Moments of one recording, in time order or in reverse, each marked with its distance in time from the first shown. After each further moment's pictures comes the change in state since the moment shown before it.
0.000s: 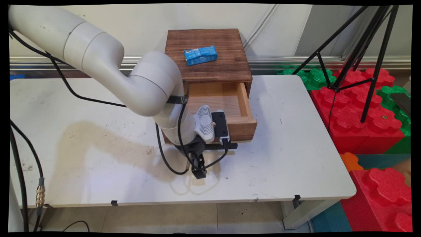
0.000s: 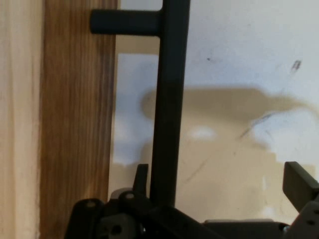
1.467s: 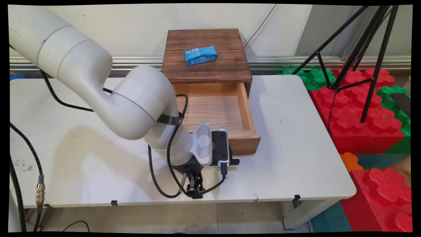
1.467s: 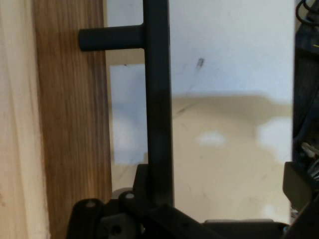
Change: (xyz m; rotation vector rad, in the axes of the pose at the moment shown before) arm -0.006 0.053 -0.021 -0.021 0.016 0.102
